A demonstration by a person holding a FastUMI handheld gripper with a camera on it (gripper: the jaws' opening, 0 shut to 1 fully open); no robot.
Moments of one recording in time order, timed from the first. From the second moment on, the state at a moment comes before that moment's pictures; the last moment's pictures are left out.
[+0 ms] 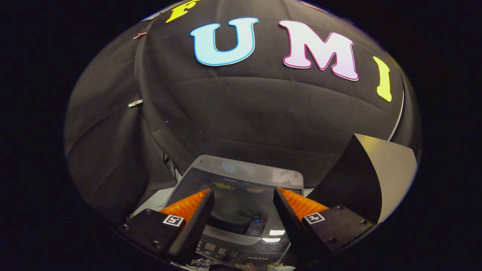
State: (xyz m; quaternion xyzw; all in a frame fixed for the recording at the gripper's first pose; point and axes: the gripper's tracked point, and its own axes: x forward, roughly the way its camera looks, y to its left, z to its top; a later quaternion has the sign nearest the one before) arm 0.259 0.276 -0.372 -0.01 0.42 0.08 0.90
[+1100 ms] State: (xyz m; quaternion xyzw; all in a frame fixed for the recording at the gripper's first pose) arm 0.200 0.187 -0.130 0.00 0.20 0.12 0.97
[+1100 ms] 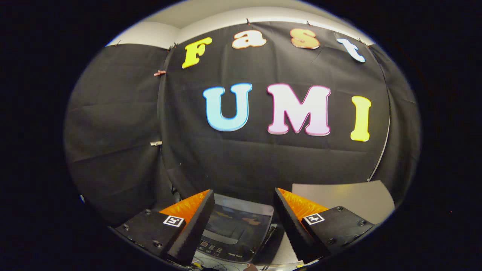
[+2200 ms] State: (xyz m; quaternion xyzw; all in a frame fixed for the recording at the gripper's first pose) arm 0.076 -0.006 0.032 -0.01 0.04 0.05 1.00
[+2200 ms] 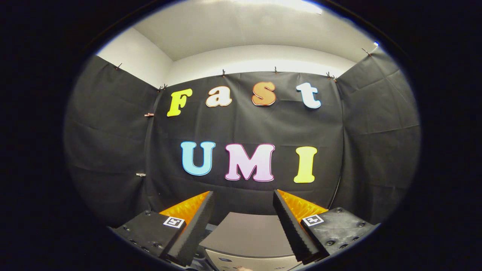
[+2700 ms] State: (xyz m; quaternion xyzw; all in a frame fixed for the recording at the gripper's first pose) arm 0.060 -0.042 0.037 -0.03 0.03 0.02 1.00
